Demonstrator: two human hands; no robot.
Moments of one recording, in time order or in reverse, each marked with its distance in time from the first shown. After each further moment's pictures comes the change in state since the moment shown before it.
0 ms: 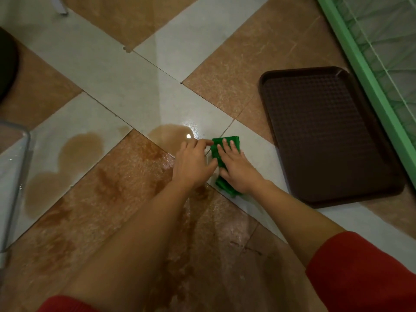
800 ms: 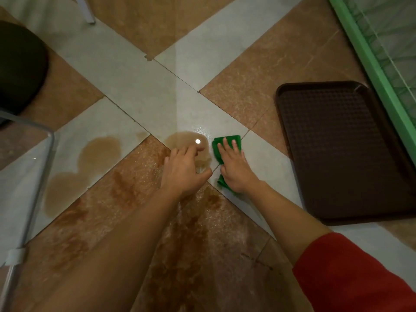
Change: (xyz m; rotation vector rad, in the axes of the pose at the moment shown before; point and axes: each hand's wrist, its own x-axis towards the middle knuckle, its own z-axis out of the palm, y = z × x) left_hand -0.010 -0.035 -0.035 0.075 0.008 -0.069; right_hand 0.036 -0.026 0.002 0.010 0.070 -0.030
